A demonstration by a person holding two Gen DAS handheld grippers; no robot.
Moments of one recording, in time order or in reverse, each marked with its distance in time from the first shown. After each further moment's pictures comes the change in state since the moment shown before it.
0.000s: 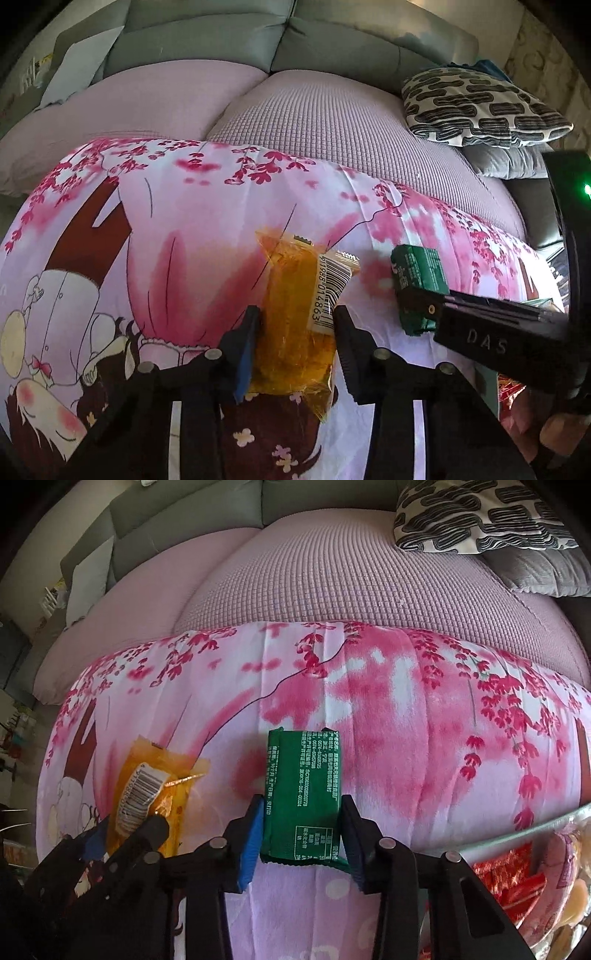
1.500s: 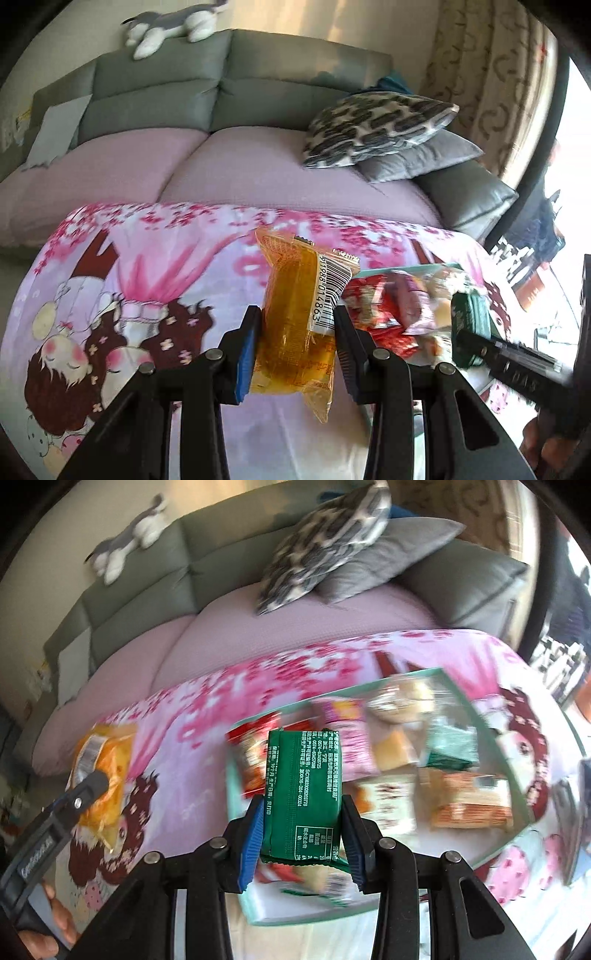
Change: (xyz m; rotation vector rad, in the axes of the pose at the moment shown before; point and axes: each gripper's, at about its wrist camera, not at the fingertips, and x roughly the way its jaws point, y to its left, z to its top) left arm -0.138 -0.115 -0.072 0.184 -0.176 -0.100; right arm -0.189 -0.121 -0.167 0.261 -0.270 -0.085
